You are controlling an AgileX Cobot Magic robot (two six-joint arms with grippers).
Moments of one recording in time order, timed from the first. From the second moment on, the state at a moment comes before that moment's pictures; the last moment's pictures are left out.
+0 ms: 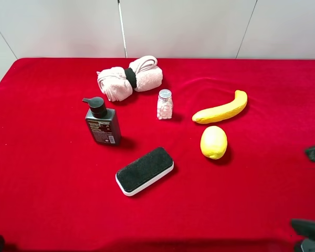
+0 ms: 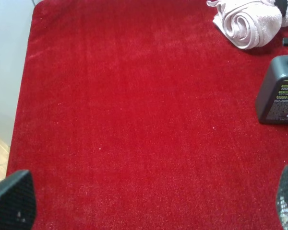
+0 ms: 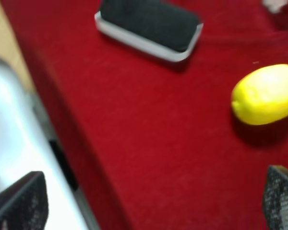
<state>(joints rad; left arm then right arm) -0.05 0.00 -0.50 0.01 1.06 0.05 1.02 0.42 -0.50 0.02 1.03 -0.01</state>
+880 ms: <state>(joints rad) -0.05 0.00 -0.50 0.01 1.06 0.05 0.62 0.13 -0.49 -0.14 1.03 0.09</state>
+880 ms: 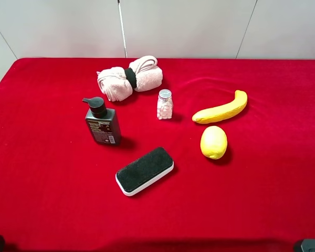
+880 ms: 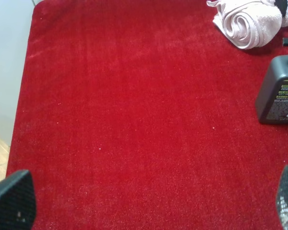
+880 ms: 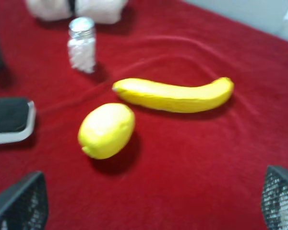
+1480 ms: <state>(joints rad) -0.05 0.00 -0.50 0.01 1.06 0.05 0.36 -0.01 -0.49 -0.14 1.03 0.09</state>
